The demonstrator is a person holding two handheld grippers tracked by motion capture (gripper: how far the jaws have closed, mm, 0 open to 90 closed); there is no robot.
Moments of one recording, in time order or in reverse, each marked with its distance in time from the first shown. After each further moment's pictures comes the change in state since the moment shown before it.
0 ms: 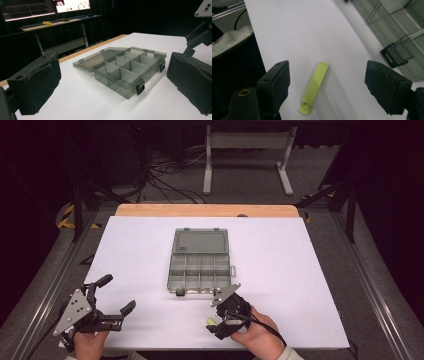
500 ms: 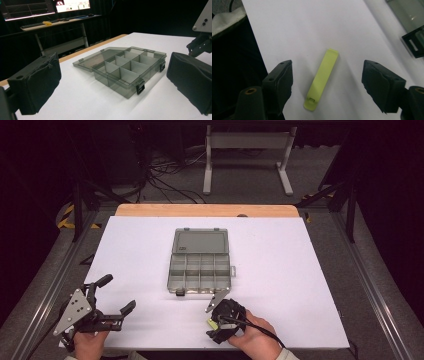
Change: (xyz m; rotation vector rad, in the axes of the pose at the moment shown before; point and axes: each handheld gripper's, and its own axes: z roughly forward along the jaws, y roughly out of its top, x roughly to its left) left arm 0.000 0.000 0.000 -0.001 0.001 -0.003; right arm 0.007 -0.001 0.018 0.111 -0.002 -0.008
